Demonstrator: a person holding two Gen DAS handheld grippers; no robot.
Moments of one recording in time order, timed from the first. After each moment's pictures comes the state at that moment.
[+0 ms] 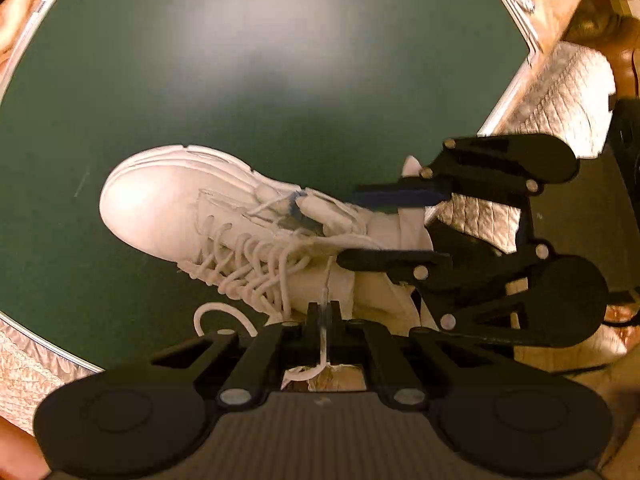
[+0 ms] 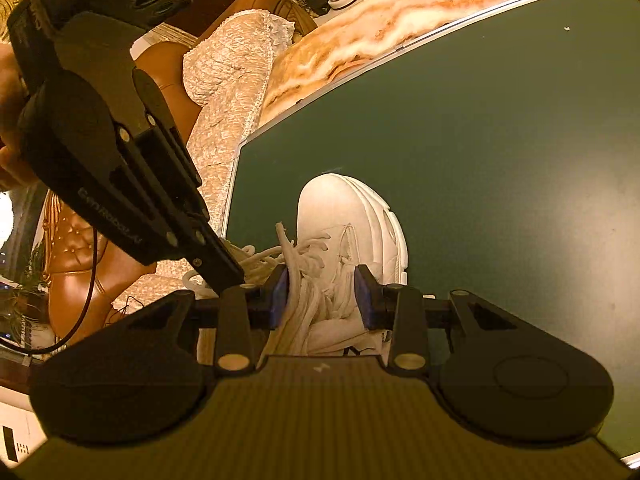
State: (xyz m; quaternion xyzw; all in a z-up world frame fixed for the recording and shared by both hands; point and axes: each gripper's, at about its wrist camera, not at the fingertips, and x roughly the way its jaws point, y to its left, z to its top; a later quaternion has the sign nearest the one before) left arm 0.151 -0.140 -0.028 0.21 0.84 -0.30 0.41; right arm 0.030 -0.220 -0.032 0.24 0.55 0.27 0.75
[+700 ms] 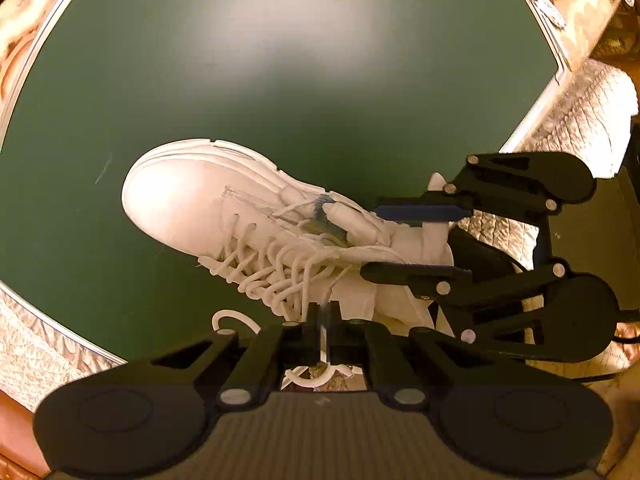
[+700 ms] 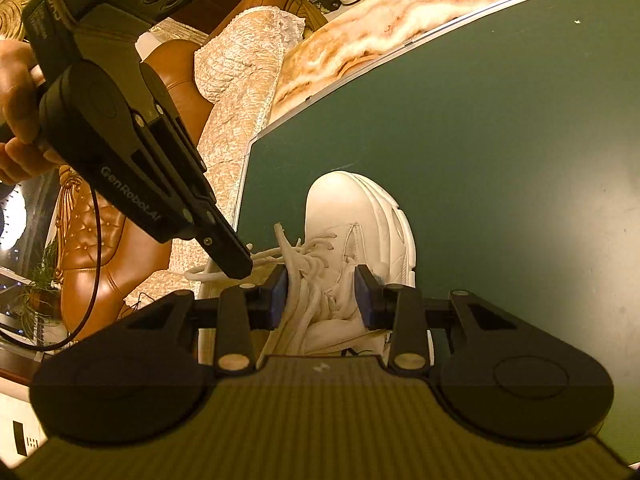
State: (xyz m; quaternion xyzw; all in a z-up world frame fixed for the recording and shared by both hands) left arm 0.151 -0.115 -0.037 0.21 0.85 -0.26 0.42; right arm 0.033 -0.224 -0.039 0.25 0.55 0.29 0.74
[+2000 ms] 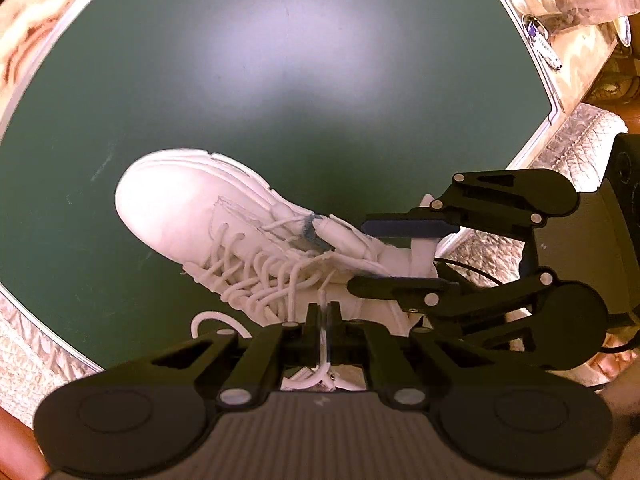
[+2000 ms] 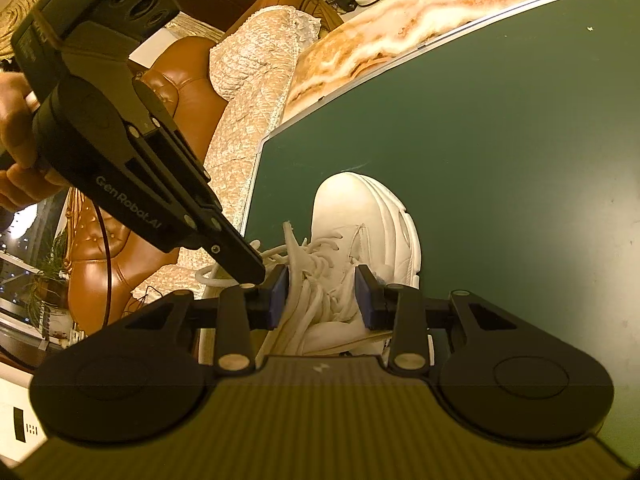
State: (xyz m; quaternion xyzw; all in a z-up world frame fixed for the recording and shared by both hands) left arm 0.147 -0.110 -0.023 0.16 0.82 -0.25 0.48; right arm 0.034 -0.229 -0.039 0.25 0.53 0.32 0.74
